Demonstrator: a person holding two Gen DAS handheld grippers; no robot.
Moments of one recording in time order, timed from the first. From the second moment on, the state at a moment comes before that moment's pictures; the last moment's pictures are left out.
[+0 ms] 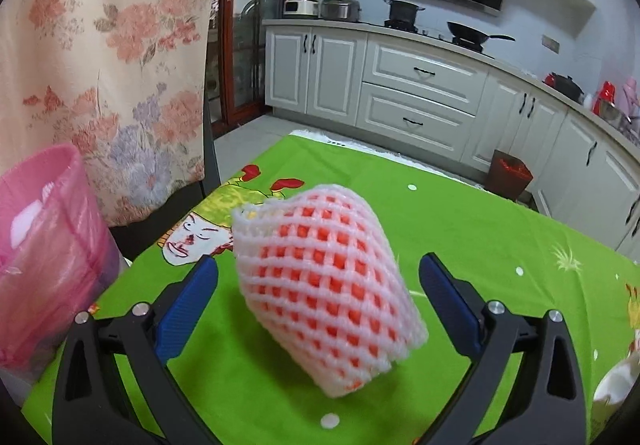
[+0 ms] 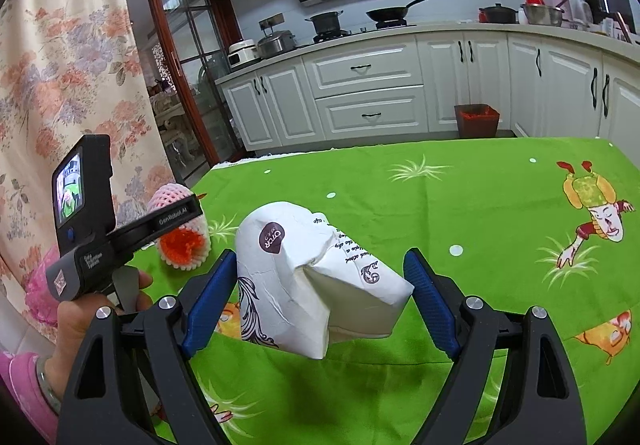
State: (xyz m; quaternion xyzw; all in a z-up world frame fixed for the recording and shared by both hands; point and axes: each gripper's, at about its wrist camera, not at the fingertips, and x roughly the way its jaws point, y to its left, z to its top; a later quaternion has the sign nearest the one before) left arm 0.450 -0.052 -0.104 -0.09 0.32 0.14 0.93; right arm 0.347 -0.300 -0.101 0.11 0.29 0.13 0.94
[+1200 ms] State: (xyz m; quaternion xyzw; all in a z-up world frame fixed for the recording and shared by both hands) left arm 0.240 -0.043 -0.098 0.00 0.28 -0.01 0.96; right arm 0.264 -0.258 -0.102 0.06 0.30 0.13 0.94
